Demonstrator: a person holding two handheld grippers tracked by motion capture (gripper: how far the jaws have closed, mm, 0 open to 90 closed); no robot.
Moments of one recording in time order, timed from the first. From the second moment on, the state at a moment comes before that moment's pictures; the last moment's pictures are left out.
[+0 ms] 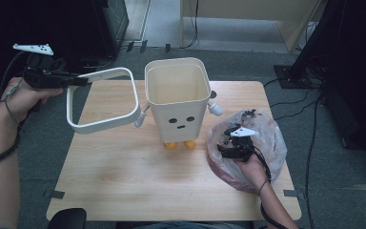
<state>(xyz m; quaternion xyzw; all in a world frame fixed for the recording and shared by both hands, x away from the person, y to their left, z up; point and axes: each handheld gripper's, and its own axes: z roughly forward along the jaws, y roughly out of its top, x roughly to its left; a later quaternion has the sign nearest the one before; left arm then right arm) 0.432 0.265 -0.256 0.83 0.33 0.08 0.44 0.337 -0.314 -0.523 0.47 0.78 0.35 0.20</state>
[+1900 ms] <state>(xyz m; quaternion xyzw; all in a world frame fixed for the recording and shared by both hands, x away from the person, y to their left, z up) 0.414 0.290 -0.353 0.84 0.33 0.07 0.42 0.337 -0.314 -0.523 0.47 0.78 0.35 0.20</state>
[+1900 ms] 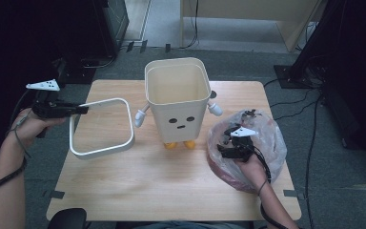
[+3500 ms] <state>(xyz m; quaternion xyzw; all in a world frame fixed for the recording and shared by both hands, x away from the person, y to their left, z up) 0.420 0.246 -0.455 0.81 0.40 0.08 0.42 0.337 -0.314 -0.523 0.47 0.78 0.35 0.20</state>
